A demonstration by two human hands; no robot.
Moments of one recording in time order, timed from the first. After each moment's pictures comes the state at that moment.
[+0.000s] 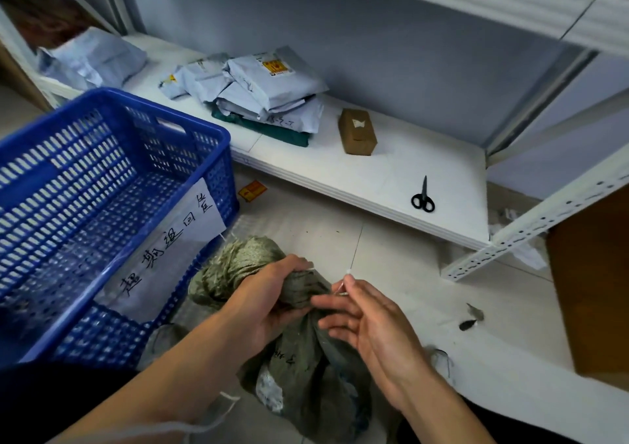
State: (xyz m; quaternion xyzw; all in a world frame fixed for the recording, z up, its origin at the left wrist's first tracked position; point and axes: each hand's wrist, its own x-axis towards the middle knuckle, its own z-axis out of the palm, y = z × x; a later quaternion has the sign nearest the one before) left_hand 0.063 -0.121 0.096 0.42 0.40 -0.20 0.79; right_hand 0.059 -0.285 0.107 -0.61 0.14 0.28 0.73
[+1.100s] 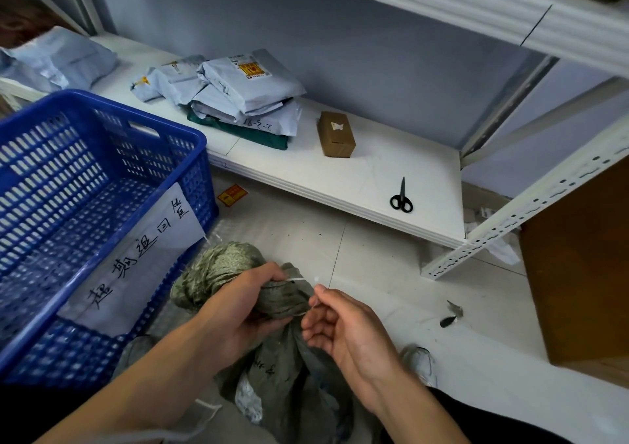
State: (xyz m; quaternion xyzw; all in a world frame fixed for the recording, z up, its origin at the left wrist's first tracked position) left_hand 0.060 -0.125 0.105 0.42 0.39 -0.22 0.79; right_hand 0.057 -0.286 0.098 -0.59 0.15 0.30 0.74
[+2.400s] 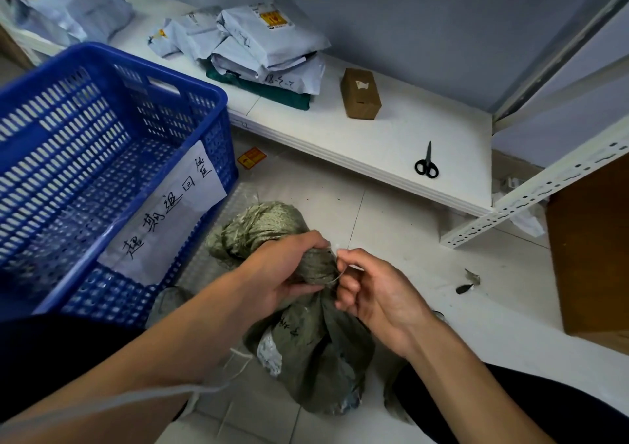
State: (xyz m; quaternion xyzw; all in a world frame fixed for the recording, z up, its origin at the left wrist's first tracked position) left_hand 0.054 -0.130 0.093 0.49 0.35 -0.26 0.75; right_hand 0.059 -0.288 0.095 -0.58 0.16 0.37 0.71
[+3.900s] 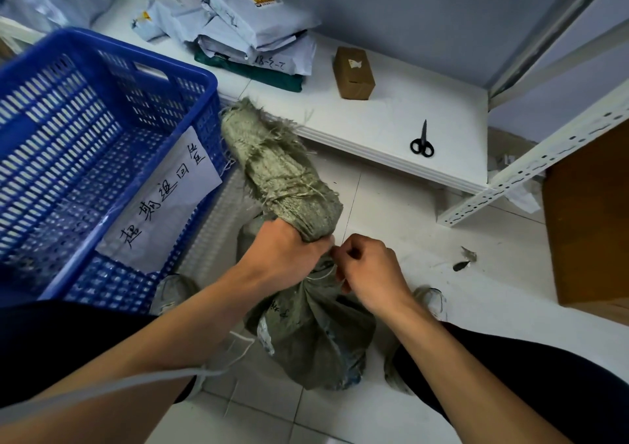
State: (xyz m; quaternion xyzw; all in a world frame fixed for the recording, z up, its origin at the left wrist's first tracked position) left_hand 0.046 -0.137 0.092 0.87 0.13 -0.14 0.45; right_hand 0.058 -0.292 0.064 -0.91 0.02 0.18 0.38
